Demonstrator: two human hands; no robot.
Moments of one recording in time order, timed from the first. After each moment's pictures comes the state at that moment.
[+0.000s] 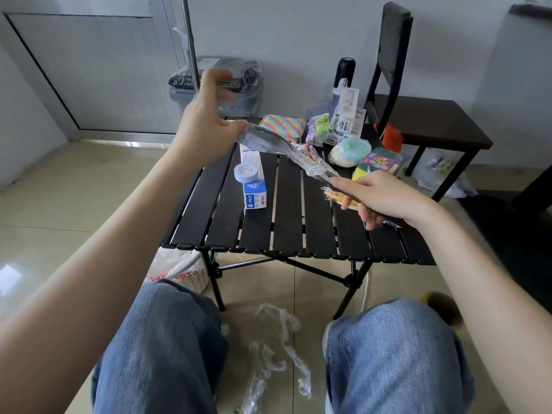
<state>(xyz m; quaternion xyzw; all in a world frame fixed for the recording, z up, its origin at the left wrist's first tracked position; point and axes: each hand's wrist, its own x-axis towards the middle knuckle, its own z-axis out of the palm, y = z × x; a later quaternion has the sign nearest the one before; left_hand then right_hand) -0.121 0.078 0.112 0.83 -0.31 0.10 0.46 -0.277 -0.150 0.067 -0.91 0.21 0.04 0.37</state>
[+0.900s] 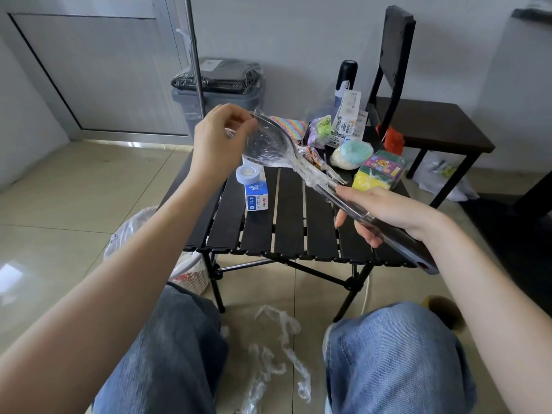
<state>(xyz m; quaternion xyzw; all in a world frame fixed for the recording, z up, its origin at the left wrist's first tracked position) -0.118 0.061 0.080 0.80 -0.27 0.18 0.50 -0.286 -0.147 0.063 -0.84 0.17 0.13 0.50</state>
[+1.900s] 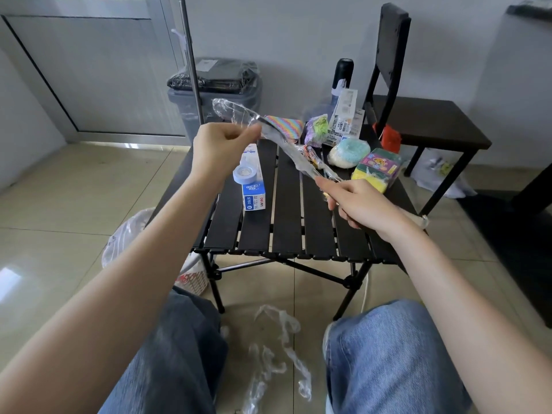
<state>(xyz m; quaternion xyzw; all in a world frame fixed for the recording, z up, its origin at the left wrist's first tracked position) -0.127 0.057 0.081 0.81 -0.18 0.03 0.56 -0.268 -0.123 0.050 -0.87 0.20 -0.03 0.45</state>
